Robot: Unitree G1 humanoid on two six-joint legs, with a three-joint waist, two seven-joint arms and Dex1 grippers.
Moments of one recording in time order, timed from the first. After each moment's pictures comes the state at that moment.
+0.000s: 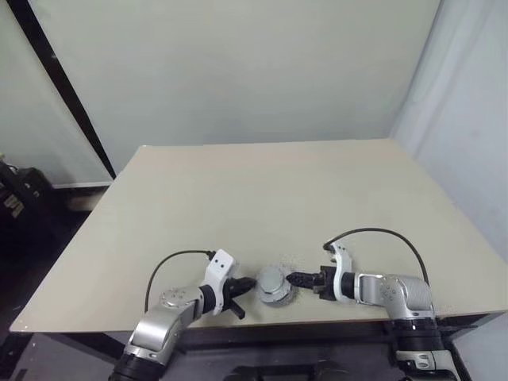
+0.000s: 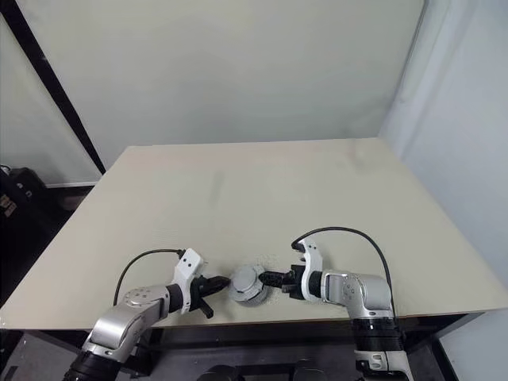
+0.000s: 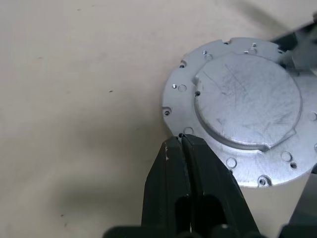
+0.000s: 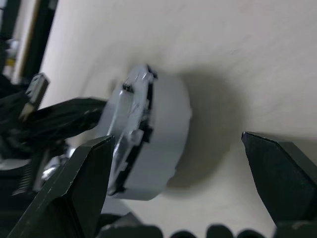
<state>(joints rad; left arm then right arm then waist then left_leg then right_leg) -0.04 0.41 -0.18 -0.08 -0.29 0.60 -0.65 -0.28 -0.13 -0.07 0.02 0.47 1.27 0.55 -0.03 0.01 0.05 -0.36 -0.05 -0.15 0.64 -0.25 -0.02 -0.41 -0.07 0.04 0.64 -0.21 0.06</state>
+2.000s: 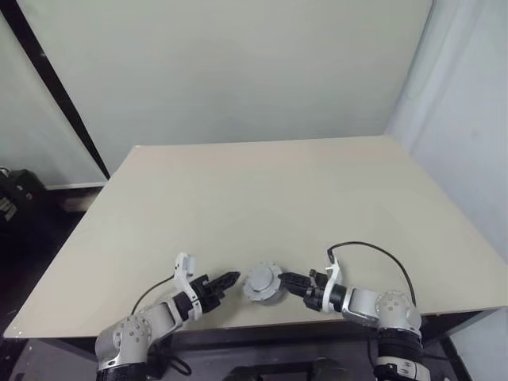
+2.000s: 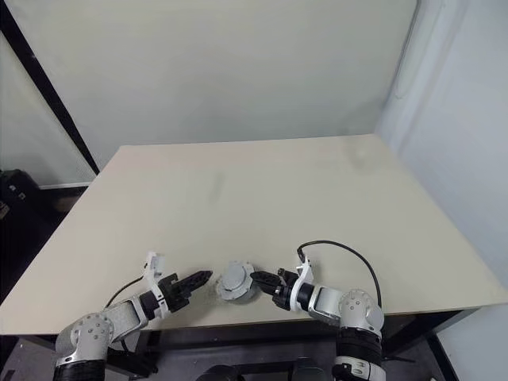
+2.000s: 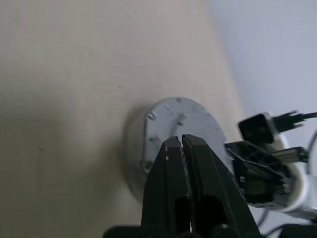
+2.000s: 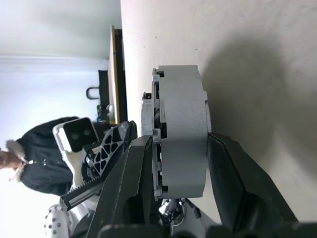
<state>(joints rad) 0.00 0.24 0.34 -0.03 -0.89 1.10 -0.55 -0.25 0.11 -0.39 0.16 0.72 1.38 0.39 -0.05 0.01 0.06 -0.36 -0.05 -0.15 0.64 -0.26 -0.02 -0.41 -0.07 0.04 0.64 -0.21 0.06</state>
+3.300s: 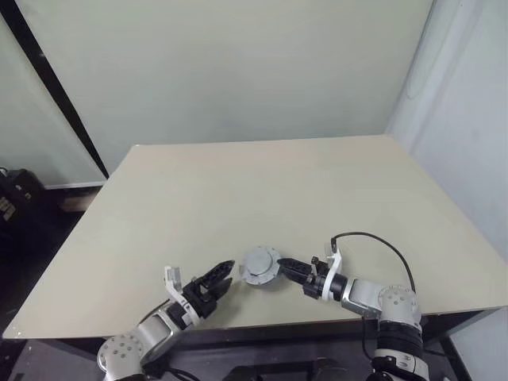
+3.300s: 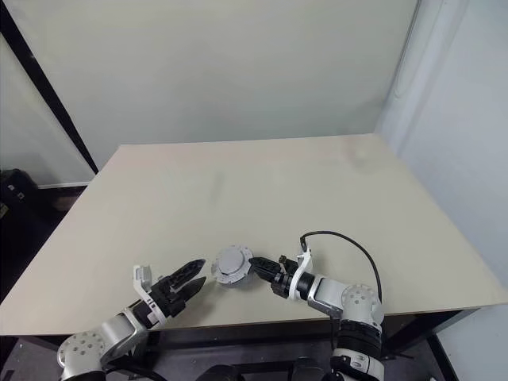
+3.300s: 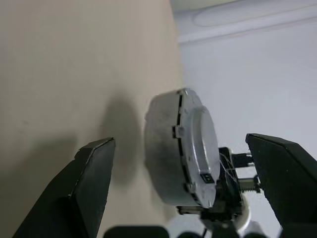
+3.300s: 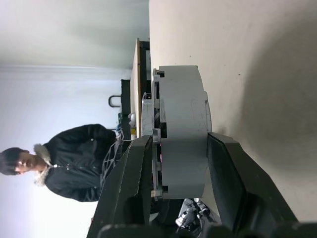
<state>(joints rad) 0.02 0.14 0.49 0.10 -1.16 1.16 -0.43 -0.30 0.13 -0.45 0.15 0.87 1.40 0.32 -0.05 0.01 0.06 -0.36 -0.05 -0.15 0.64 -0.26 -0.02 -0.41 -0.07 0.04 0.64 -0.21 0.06</state>
